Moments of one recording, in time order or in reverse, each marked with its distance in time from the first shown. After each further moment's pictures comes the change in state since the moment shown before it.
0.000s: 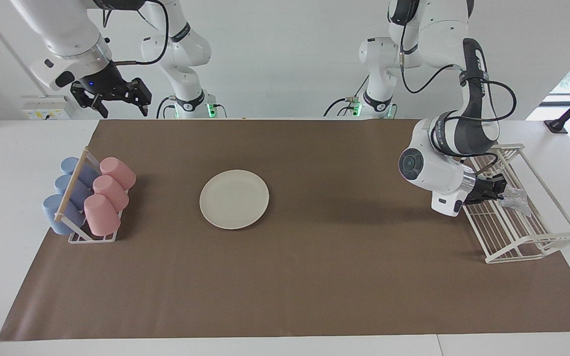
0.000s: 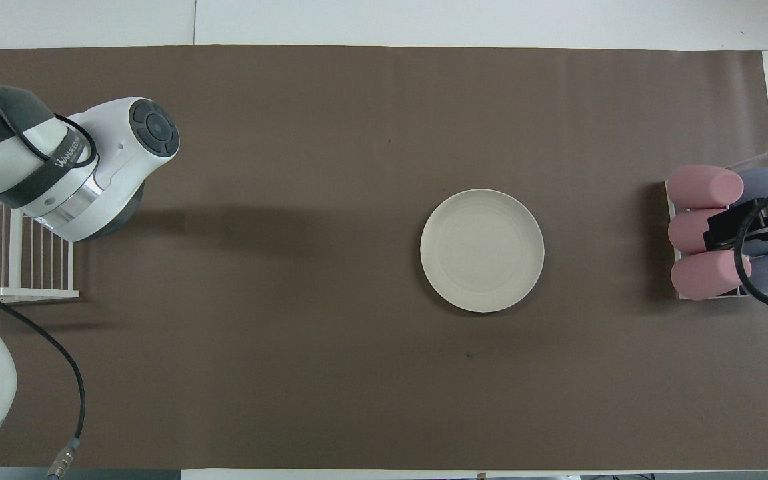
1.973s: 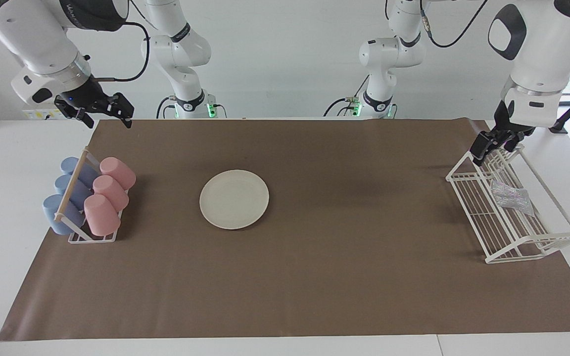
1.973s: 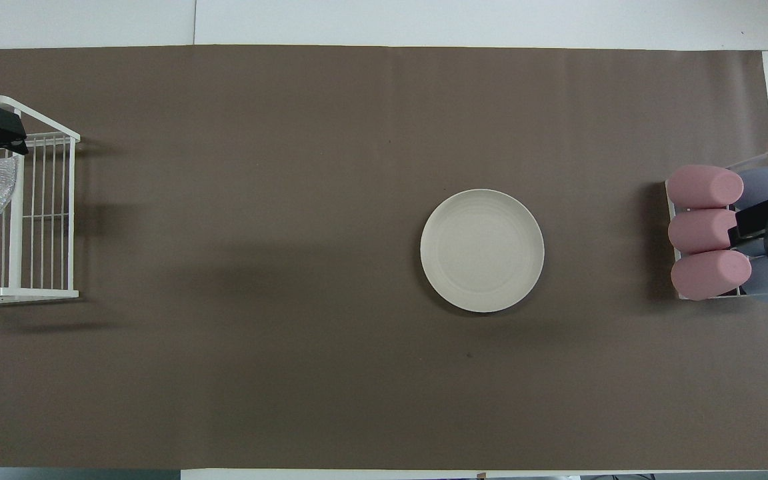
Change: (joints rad) left arm 0.148 -0.288 0.024 0.250 -0.990 -0.080 0.249; right arm -0.012 0.002 -0.099 -0.091 0.004 0.073 -0.031
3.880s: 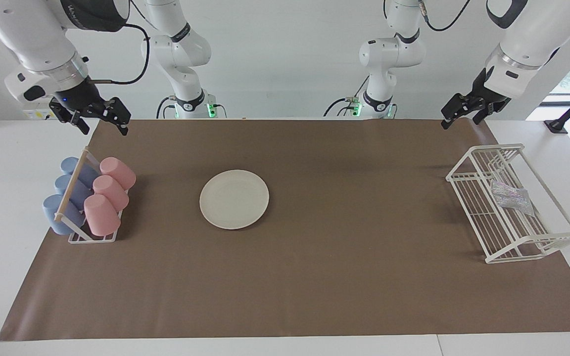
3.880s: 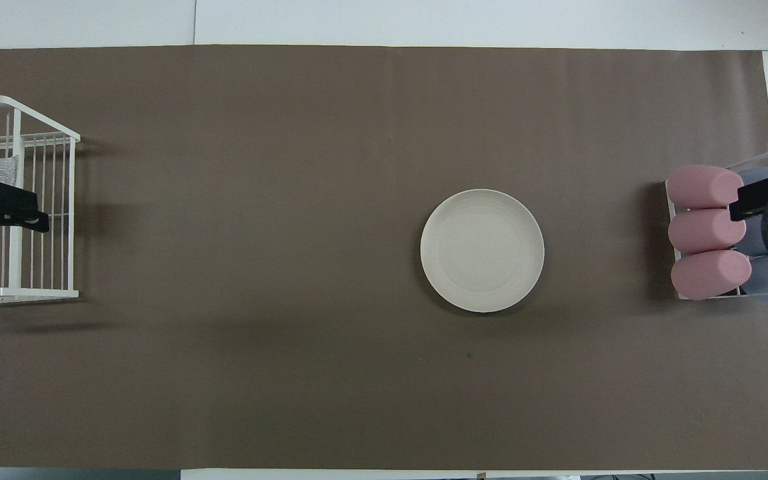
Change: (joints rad) left arm 0.005 -0.127 -0.001 -0.106 -0.150 -0.152 0.134; right arm 0.000 0.000 0.001 -0.004 0.000 0.103 0.033
